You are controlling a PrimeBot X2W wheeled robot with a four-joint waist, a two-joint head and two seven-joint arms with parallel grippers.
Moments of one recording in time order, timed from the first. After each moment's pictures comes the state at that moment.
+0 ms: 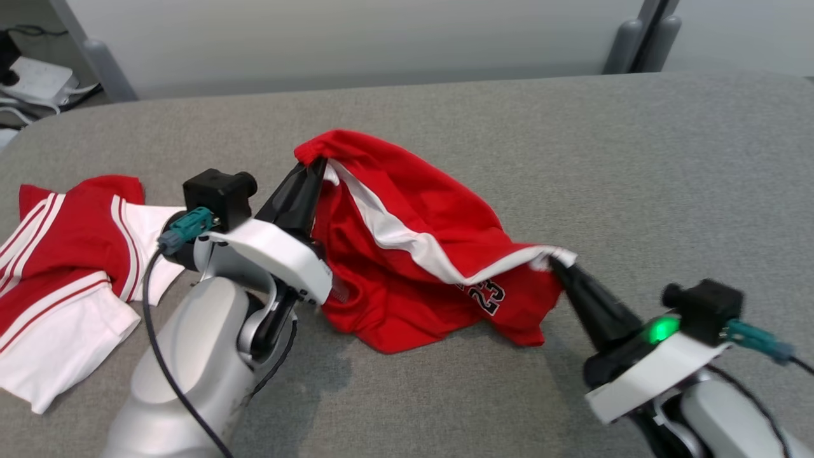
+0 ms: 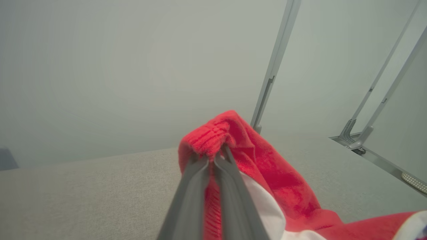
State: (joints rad) left arm -0.61 0.12 -0.43 0.50 -0.54 -0.04 -0.16; right arm -0.33 -0.35 0.63 0.17 0.75 0.12 -0.25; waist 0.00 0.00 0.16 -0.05
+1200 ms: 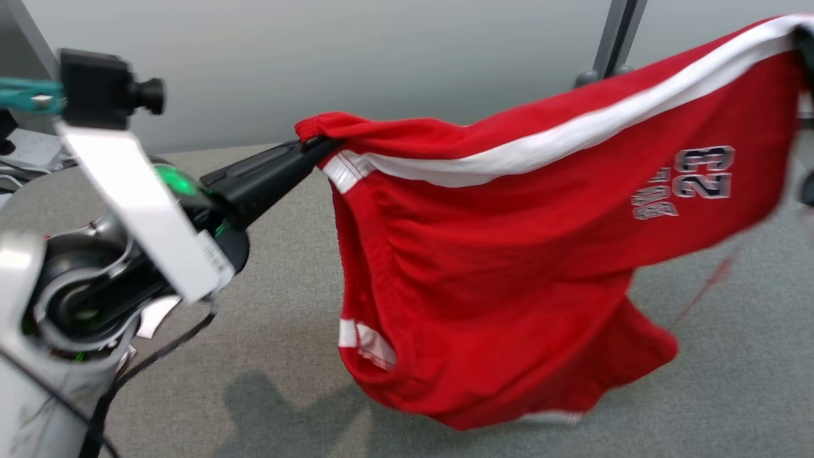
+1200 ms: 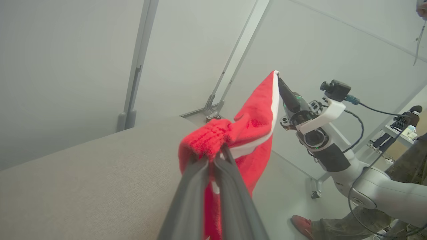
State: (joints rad) left arm -0.57 0.46 -0.30 -0.30 -1.37 -0.03 0.68; right arm -0.56 -0.74 0.32 -0.05 0.82 0.13 -0.14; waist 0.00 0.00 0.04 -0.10
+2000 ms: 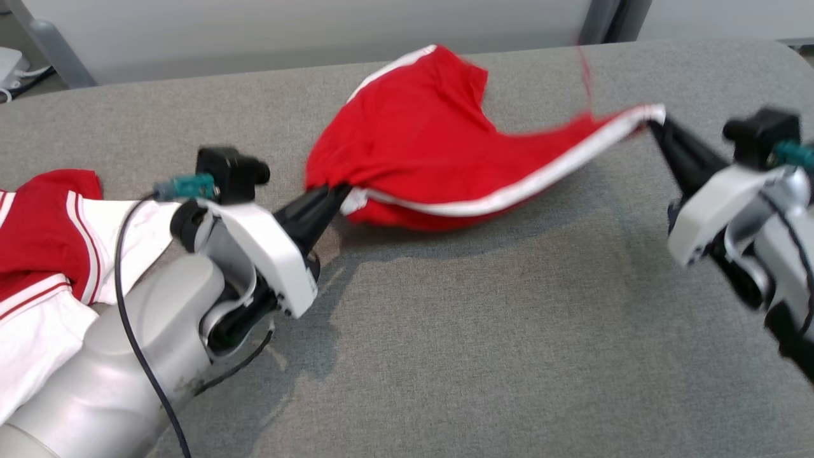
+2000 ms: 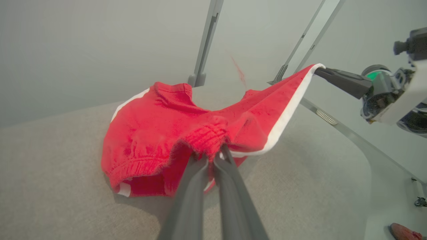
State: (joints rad) left arm -0.85 0.42 -1.02 0.42 -1.16 -0.13 -0.07; right arm -0.94 -0.49 0.88 0.73 0.73 0.13 -0.26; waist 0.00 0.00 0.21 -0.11
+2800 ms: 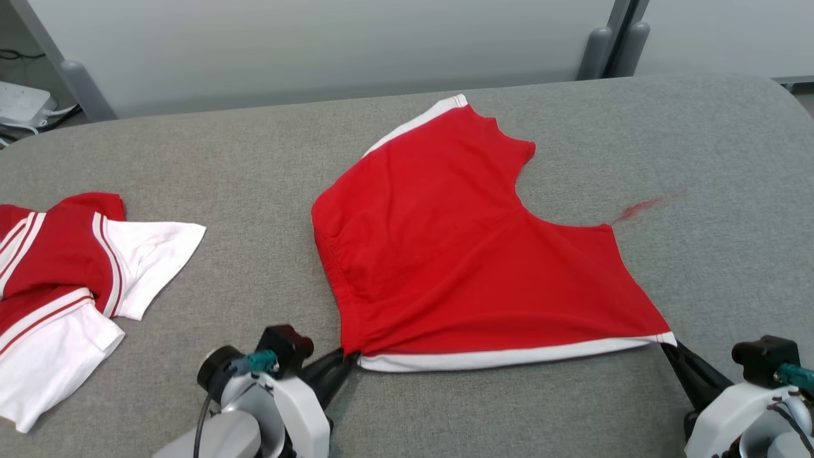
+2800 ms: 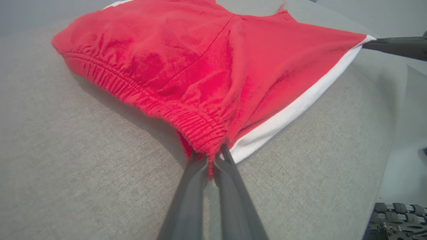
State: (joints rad) left arm -0.58 0.37 -1.21 0.58 -0.92 -0.07 -0.25; right arm -0.31 -0.51 0.66 0.59 0.73 0.13 -0.26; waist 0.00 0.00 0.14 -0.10
